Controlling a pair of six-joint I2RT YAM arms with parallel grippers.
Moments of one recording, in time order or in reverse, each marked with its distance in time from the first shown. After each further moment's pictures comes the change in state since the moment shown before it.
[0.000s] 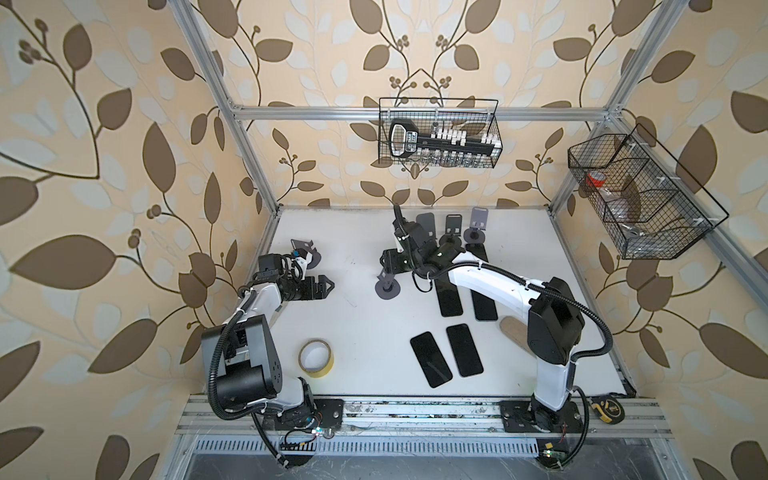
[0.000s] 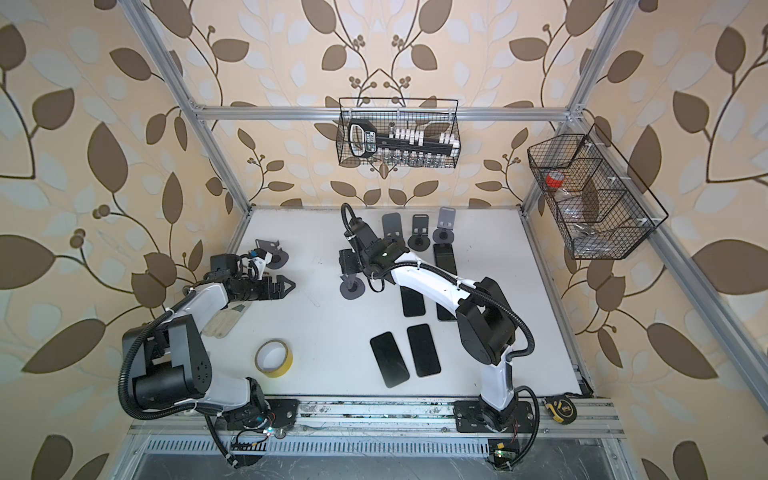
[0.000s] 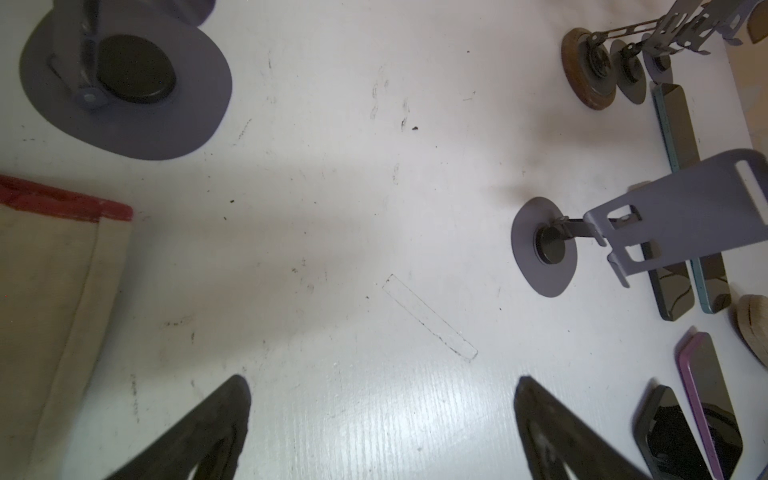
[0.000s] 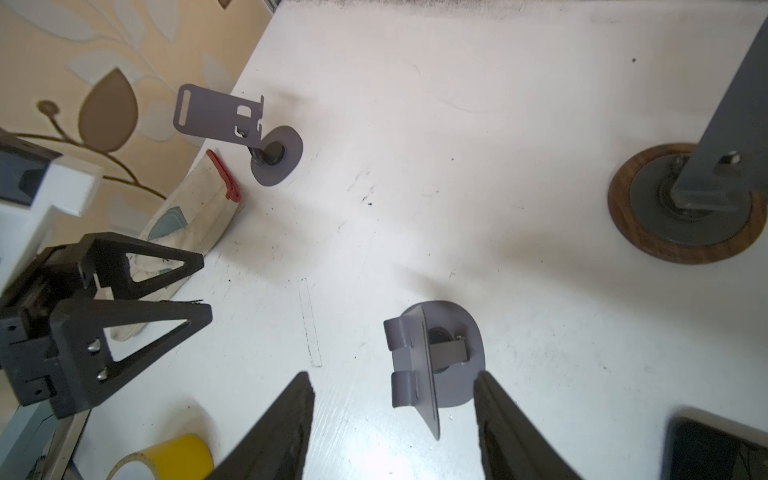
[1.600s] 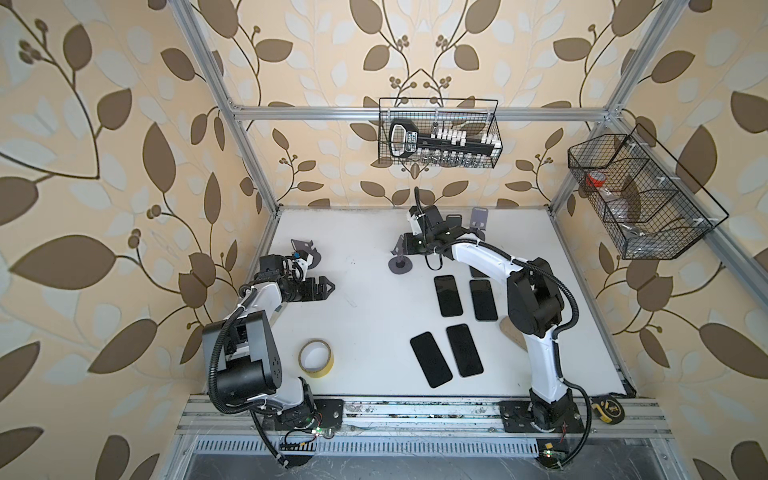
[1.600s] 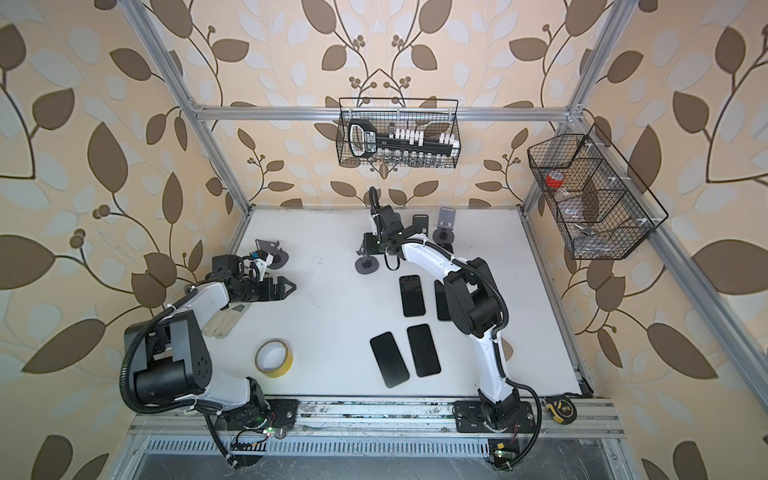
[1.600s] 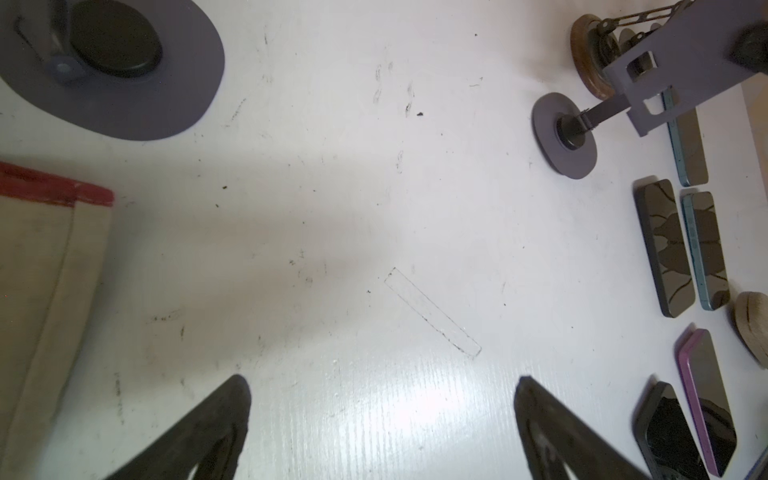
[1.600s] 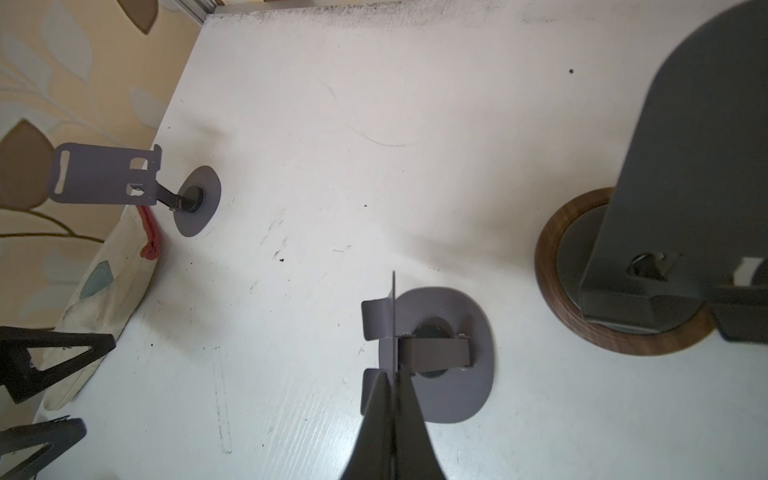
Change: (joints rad) left arm 0.000 0.027 0.000 -0.004 0.003 0.000; right arm -0.219 0.225 0.169 0.045 -0.181 -0.077
